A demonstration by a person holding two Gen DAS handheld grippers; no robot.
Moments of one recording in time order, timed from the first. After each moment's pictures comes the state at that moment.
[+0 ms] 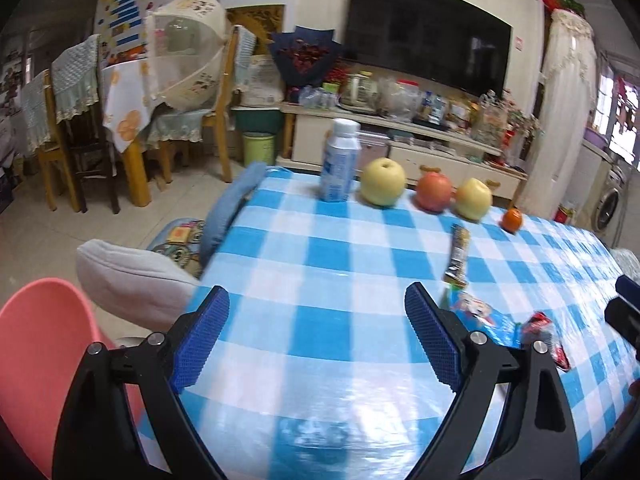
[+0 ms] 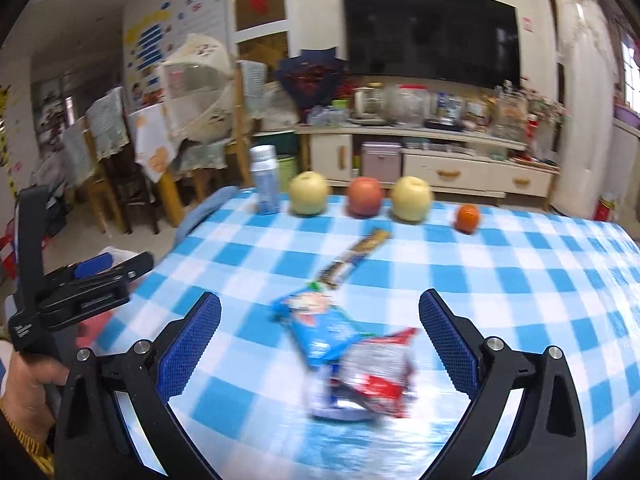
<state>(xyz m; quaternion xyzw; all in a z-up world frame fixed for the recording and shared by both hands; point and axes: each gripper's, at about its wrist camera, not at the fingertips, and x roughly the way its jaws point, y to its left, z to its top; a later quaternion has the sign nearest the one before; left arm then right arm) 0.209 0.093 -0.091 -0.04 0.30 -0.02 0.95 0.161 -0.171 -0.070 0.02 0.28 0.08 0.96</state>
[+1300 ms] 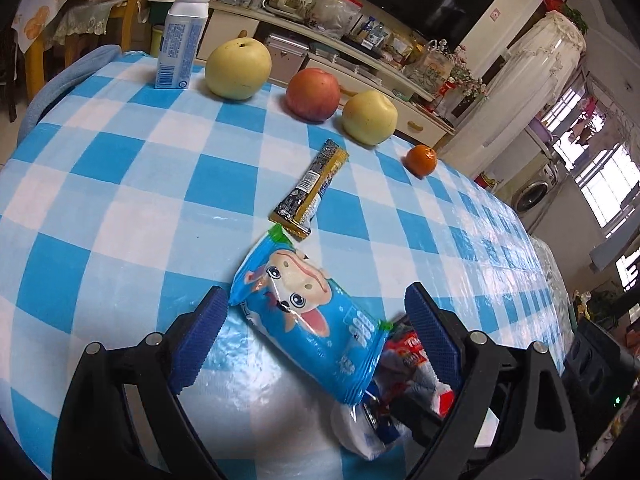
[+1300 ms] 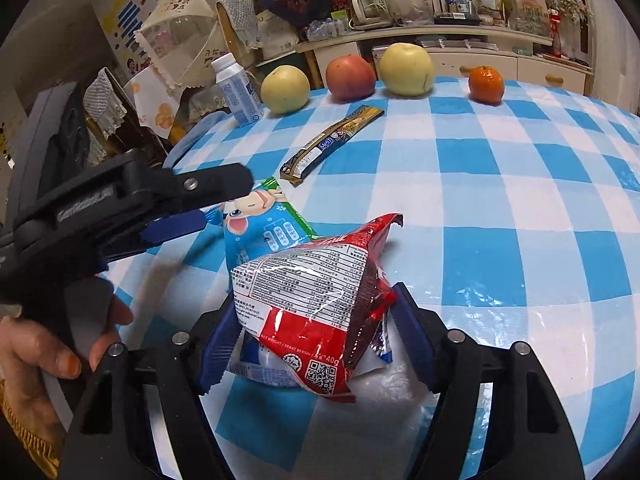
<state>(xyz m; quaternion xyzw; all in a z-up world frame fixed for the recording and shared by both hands) 0.286 -0.035 -0.149 -0.16 0.45 -0.17 0.86 0.206 -0.220 -0.160 0.10 0.42 0.16 0.89</state>
